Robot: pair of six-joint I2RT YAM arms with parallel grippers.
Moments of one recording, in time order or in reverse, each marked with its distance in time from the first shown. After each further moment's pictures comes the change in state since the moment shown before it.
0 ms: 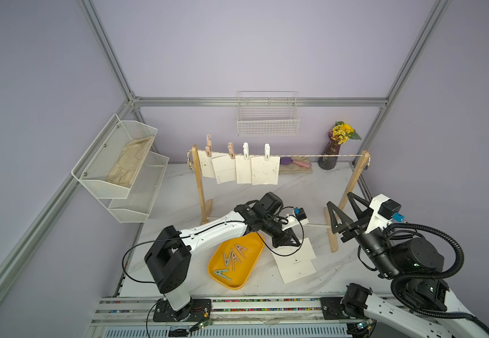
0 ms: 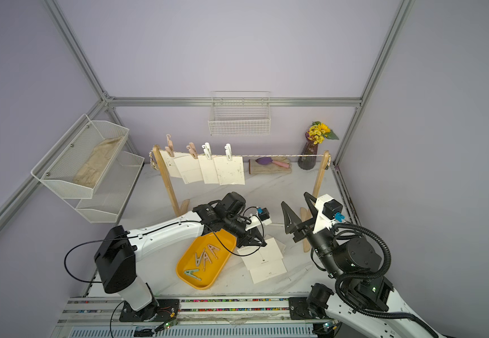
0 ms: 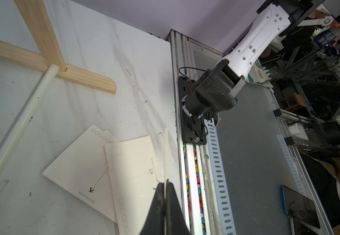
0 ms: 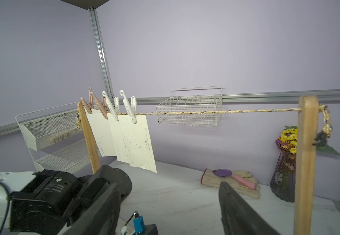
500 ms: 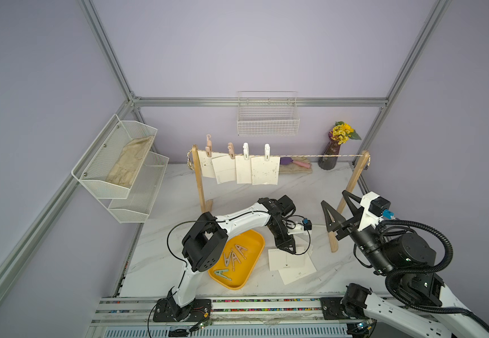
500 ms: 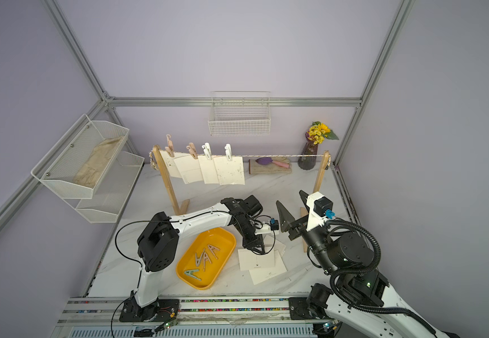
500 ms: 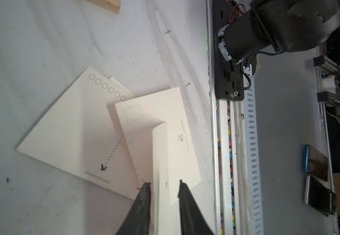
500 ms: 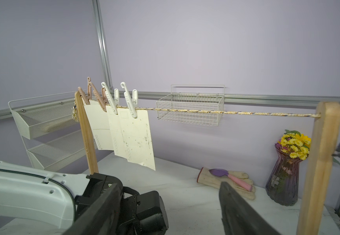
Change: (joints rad) left arm -0.005 0.296 0.268 -0.396 -0.133 0.248; right arm 0.000 0.051 0.011 0.007 -0.010 -0.047
